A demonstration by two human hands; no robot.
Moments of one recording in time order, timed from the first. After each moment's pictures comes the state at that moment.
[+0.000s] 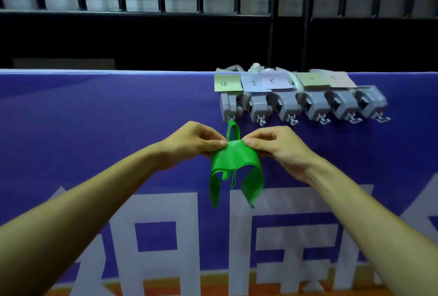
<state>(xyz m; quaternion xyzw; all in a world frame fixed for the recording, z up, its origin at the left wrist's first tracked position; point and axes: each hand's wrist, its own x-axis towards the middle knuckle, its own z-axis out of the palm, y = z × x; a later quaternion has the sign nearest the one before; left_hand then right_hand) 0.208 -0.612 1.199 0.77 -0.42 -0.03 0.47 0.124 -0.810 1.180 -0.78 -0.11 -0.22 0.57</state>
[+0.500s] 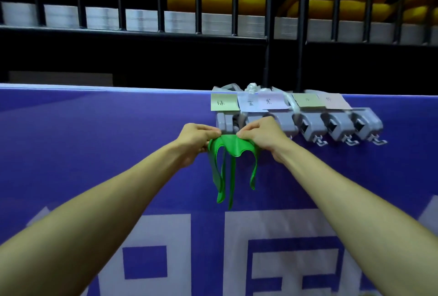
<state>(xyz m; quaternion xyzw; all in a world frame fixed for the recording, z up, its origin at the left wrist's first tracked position) 0.254 -0.660 1.225 0.70 -0.26 0.00 0.67 0.197 -0.826 1.233 -0.84 0.05 -0.33 0.42</state>
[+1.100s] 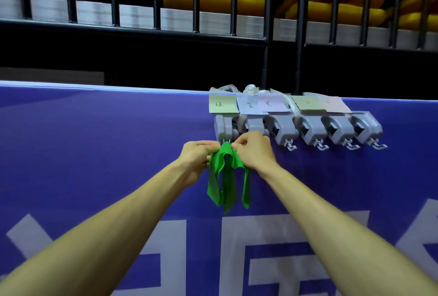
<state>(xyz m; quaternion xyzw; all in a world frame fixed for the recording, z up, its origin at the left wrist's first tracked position) 0.278 -0.677 1.193 0.63 -0.21 -0.06 0.75 0.217 -0.807 1.207 -0.87 0.12 -0.36 0.31</state>
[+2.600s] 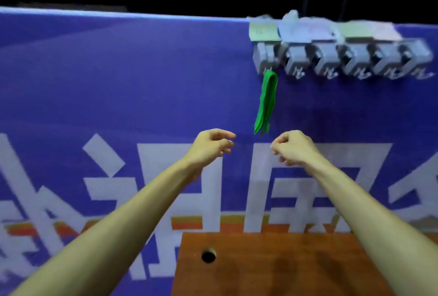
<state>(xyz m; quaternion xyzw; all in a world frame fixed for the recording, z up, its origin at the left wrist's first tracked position) 0.196 -0.561 1.082 0.75 -0.25 -0.06 0.61 0.136 -0.763 1.086 -0.89 0.21 -0.18 0.36</state>
